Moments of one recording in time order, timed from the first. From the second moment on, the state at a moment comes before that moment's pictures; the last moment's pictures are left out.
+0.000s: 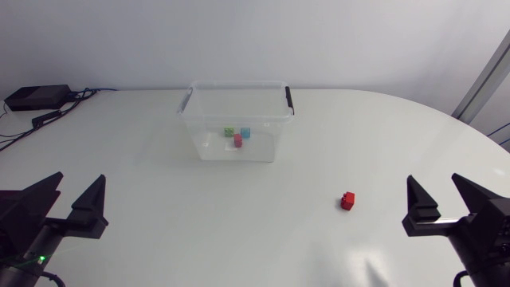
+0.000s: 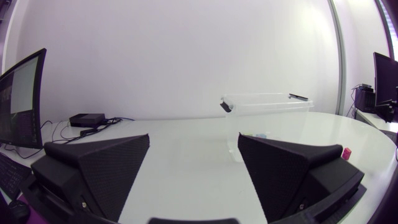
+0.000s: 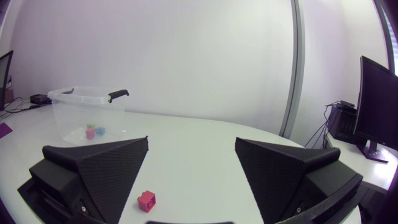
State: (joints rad) left arm 0.00 0.06 0.04 -0.02 0.04 0.05; right arm -0.05 0.06 0.03 -0.03 -0.01 -0.08
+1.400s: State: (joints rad) left arm 0.00 0.06 0.04 -0.02 0.04 0.05; right arm 0.00 0.73 0.66 -0.47 -0.04 0.06
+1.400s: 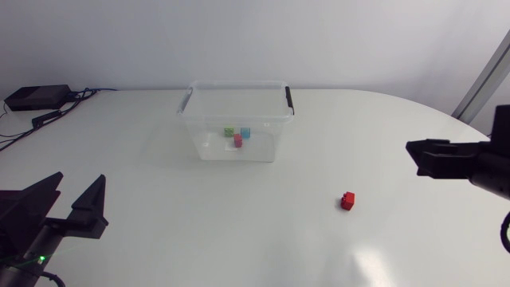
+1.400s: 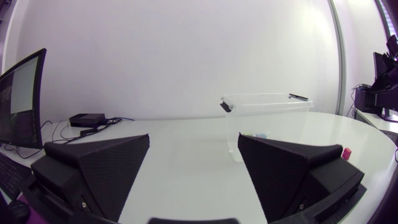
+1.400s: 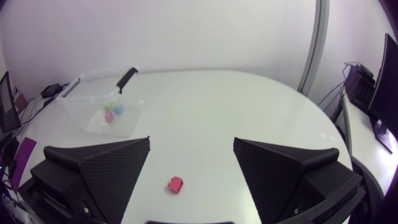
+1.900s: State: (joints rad) left arm 0.00 0.06 0.04 -0.02 0.04 0.05; right arm 0.06 1.28 0.82 -0.67 -0.15 0.21
